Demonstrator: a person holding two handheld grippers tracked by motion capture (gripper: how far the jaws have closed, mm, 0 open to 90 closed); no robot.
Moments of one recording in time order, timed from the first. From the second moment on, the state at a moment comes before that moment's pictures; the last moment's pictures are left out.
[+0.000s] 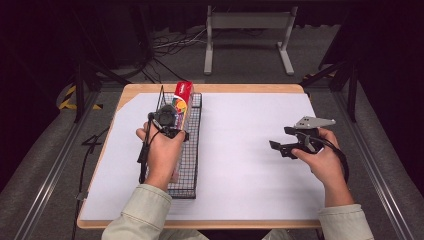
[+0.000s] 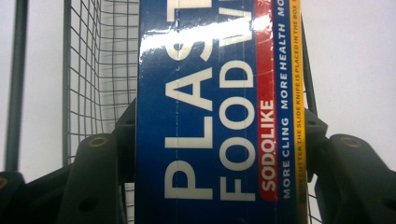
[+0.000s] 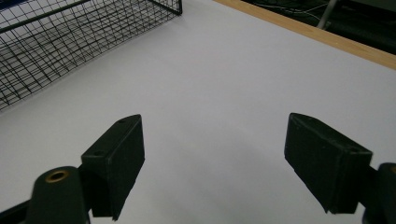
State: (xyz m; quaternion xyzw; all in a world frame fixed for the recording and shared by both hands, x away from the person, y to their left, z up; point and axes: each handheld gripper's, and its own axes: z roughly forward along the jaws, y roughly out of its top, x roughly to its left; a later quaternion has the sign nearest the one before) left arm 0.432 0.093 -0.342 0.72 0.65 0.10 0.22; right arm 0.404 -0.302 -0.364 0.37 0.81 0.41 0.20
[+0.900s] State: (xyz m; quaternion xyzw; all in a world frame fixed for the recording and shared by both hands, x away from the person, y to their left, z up) left arm 0.439 0.089 -0.379 0.71 0.67 0.10 0.19; right arm 0.405 -0.301 -0.368 0.37 0.81 0.41 0.19
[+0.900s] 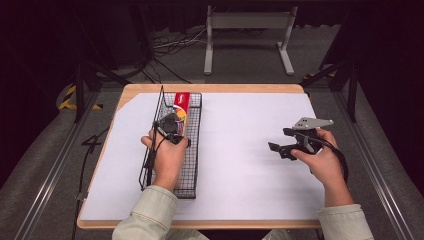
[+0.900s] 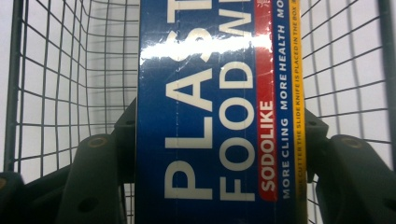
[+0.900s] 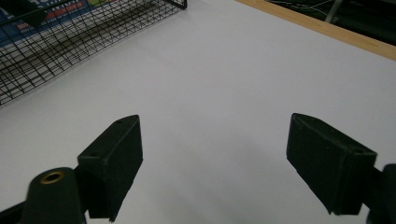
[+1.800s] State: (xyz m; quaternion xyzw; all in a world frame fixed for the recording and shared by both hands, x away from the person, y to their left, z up) left arm 0.440 0.084 -0.400 0.70 0.68 0.09 0.18; right arm 0.407 -0.301 -0.372 0.37 0.81 0.40 0.19
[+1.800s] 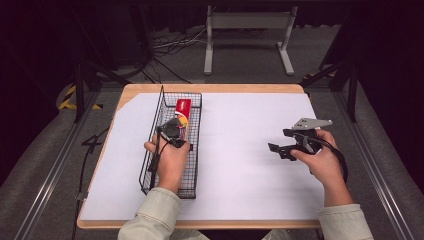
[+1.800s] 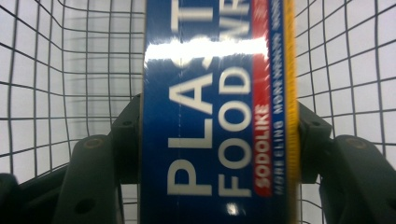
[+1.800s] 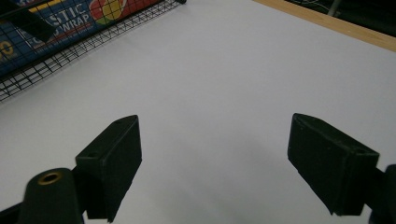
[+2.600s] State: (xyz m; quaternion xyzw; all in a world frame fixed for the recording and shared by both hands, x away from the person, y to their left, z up) left arm 0.441 0.088 -0.355 0.73 0.63 0.14 0.22; right arm 0.408 -0.301 -0.375 0.38 0.81 0.40 0.19
